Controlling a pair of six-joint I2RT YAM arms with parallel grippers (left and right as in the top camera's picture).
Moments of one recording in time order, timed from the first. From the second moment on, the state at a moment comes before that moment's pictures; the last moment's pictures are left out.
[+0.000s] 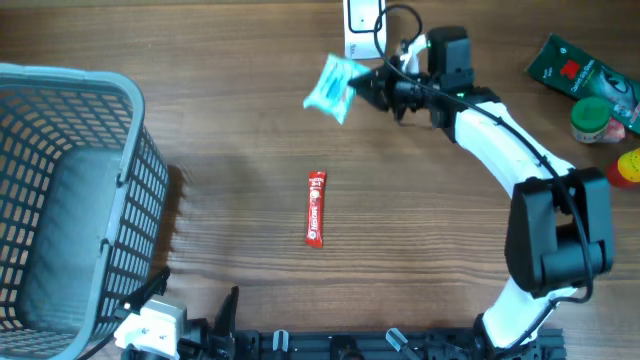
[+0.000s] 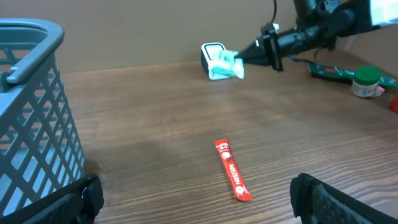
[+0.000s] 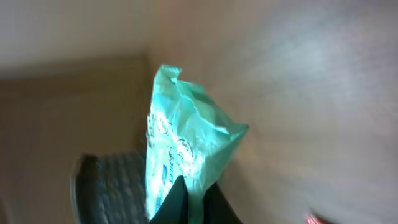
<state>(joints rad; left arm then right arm) 0.09 0.01 0.91 -1.19 0.38 0.05 0.22 1.91 1.29 -0.03 -0.78 1.07</state>
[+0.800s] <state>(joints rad) 0.09 0.01 0.91 -1.19 0.38 0.05 0.22 2.29 1.53 0.34 -0.41 1.39</state>
